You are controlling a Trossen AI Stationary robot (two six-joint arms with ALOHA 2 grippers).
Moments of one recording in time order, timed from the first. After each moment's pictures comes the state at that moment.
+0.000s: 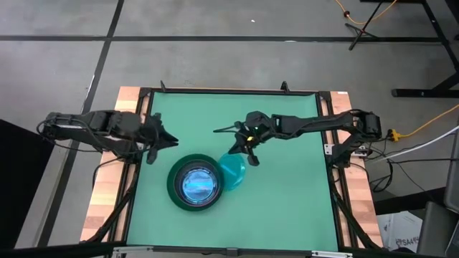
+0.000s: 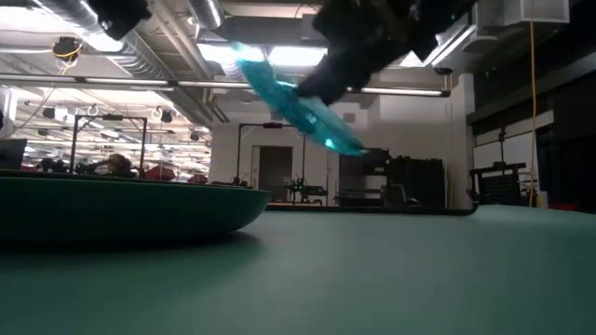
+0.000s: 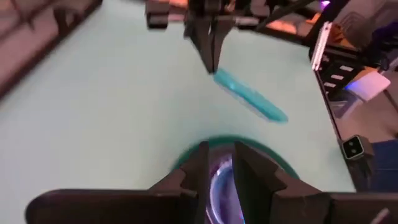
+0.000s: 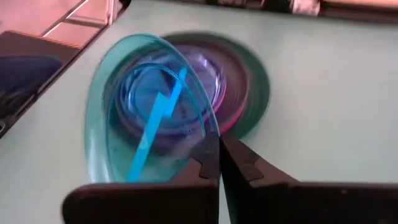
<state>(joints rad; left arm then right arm) -0.09 0.66 0.86 -0.72 -0.11 -0.31 -0.11 1.65 1.11 -0.08 -0.44 -0.21</state>
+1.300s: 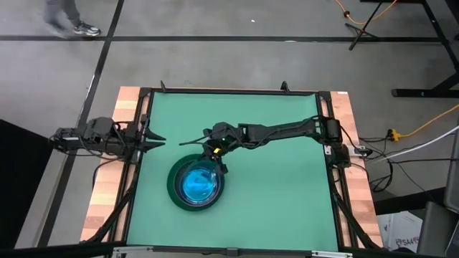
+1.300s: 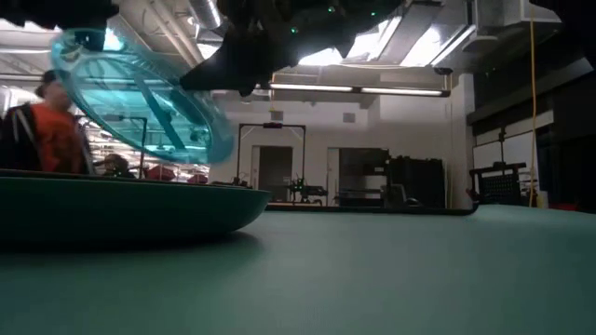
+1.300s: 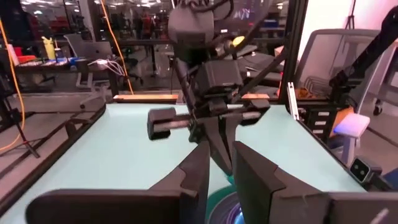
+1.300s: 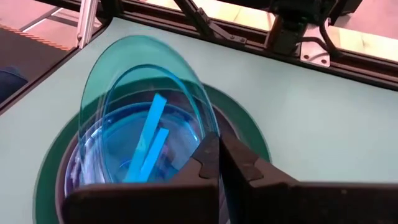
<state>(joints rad) -0.09 0.07 0.46 -0.45 -0.09 -0.02 -0.01 2.07 1.61 -0.08 -0.33 -0.23</state>
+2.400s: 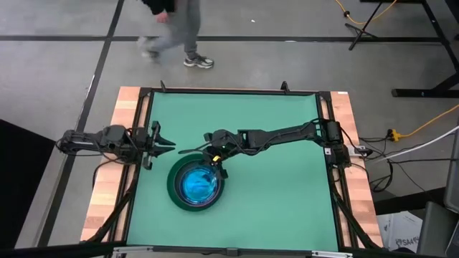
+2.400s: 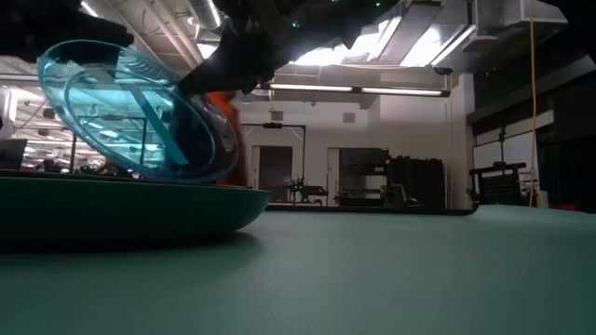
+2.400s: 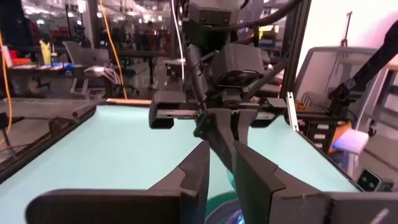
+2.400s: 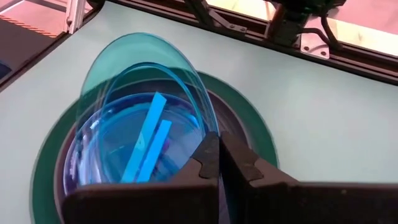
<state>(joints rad) -0.09 0.00 0.20 -0.19 -0.09 -0.07 0.05 2.07 1.61 -0.11 -0.23 -0.24</state>
